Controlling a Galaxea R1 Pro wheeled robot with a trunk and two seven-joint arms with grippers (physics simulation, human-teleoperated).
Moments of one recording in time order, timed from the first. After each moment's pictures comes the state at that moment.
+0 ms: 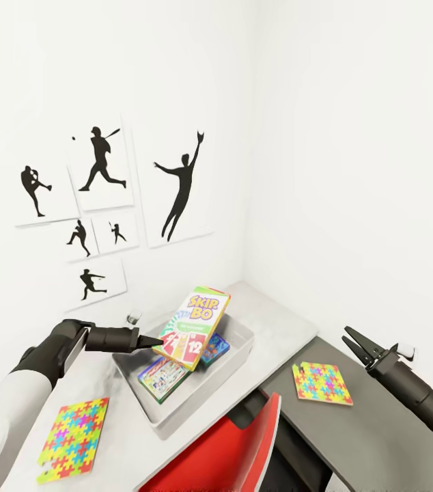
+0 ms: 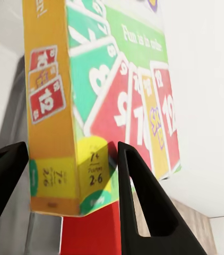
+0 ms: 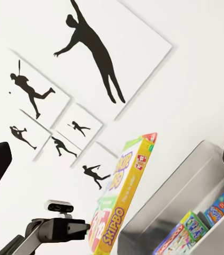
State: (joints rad) left arm -0.88 0.24 -0.07 -0.58 0.03 0.80 -1.36; right arm -0.20 -0.14 -0.53 -1.50 -0.82 0.81 0.85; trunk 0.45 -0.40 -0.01
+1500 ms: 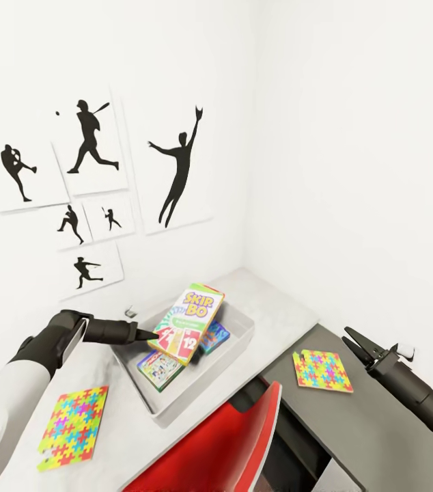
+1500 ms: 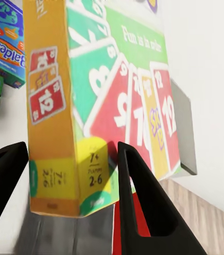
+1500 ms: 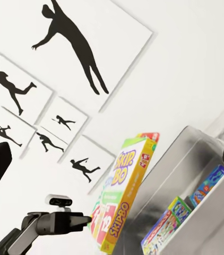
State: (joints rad) left arm -0.92 0.25 -0.07 -0.58 -0.02 0.79 -1.30; right arm -0.20 -0.14 -0.53 -1.50 -0.82 0.81 0.85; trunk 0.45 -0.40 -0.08
